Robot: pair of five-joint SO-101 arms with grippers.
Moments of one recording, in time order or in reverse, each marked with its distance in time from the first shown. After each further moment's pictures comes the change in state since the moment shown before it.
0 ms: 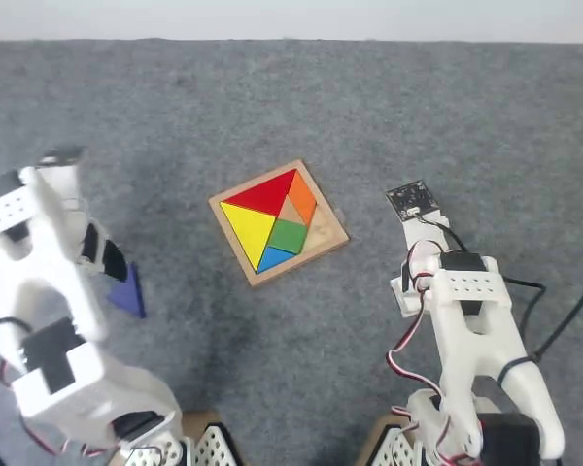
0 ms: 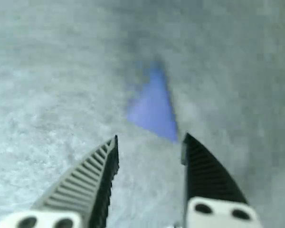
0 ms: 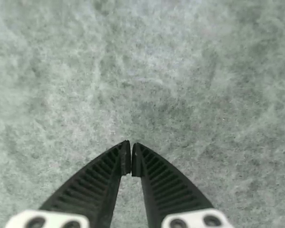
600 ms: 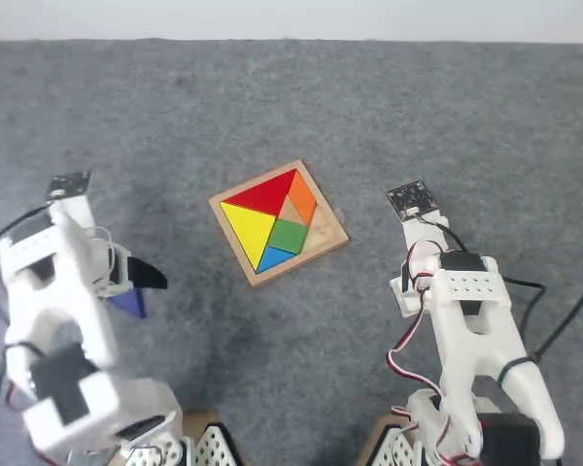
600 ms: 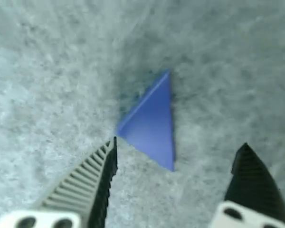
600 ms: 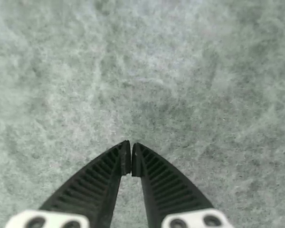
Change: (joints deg) left arm 1.4 -7.6 22.6 -18.4 5.2; right arm -0.2 0.0 0.0 0.0 0.0
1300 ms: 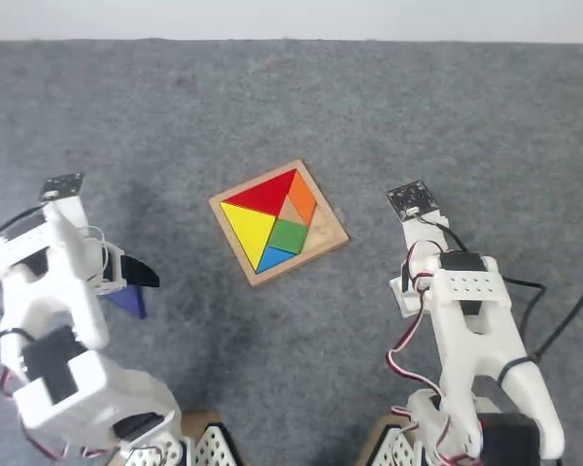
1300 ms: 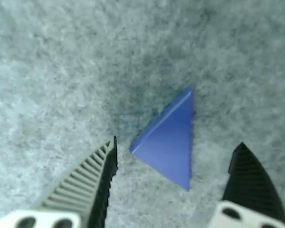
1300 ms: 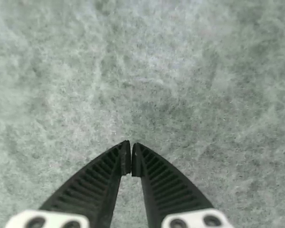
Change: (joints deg) left arm -1.7 5.2 -2.4 -3.4 -0.5; right arm 0.0 0.0 0.0 0.0 0.0
